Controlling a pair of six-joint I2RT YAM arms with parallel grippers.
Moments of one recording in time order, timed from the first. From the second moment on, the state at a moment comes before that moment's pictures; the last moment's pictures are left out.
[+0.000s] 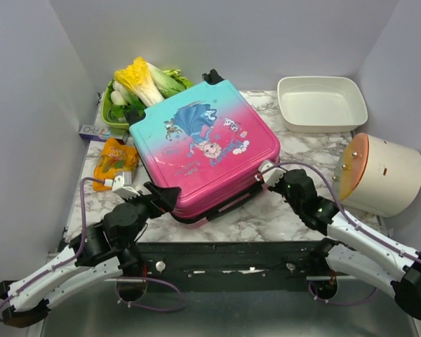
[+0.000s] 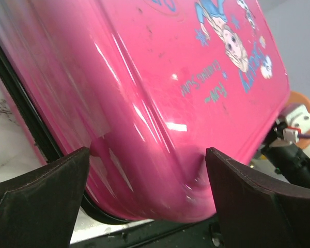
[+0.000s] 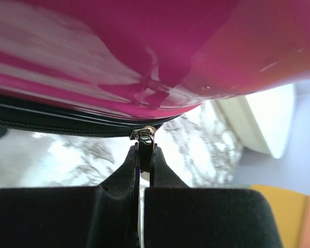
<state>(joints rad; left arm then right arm) -1.04 0.27 0.52 -0.53 -0.64 -0.97 0.69 0.86 0.45 -0.05 0.43 -0.73</state>
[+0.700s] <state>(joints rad) -1.05 0.22 0.58 -0.71 -0.67 -1.03 0.69 0.95 0.72 -0.60 -0.01 0.08</state>
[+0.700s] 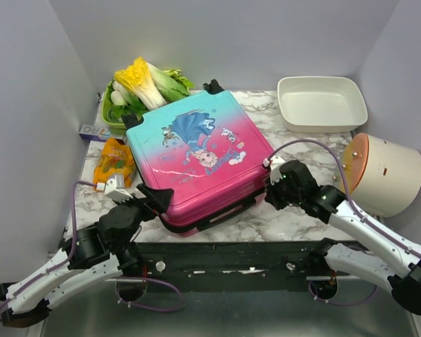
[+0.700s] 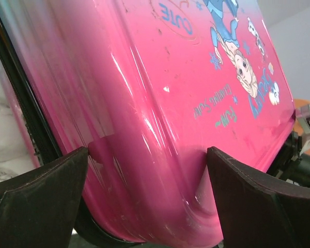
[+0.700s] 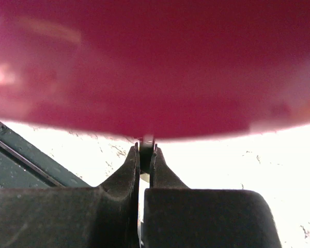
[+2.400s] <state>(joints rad) -1.05 0.72 0.92 -0.51 -0.78 -0.86 1.05 0.82 0.49 -0.27 0.20 0.31</state>
